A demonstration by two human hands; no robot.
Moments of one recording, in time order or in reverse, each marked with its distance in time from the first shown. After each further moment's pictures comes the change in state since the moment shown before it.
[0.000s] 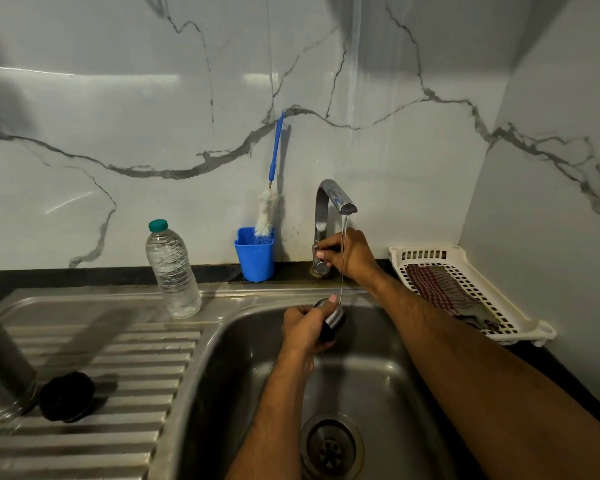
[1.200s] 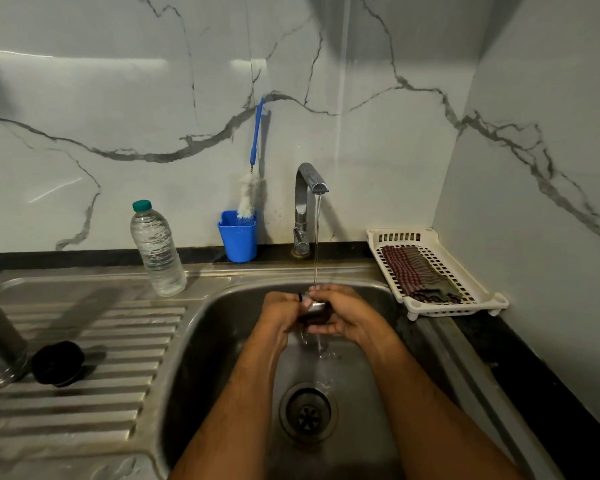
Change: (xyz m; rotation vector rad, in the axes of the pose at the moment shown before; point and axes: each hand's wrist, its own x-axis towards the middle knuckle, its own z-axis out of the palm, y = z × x) left_hand -0.007 -0.010 -0.007 0.211 -0.048 0.065; right_hand -0.125 0.006 0.008 0.740 -0.177 0.805
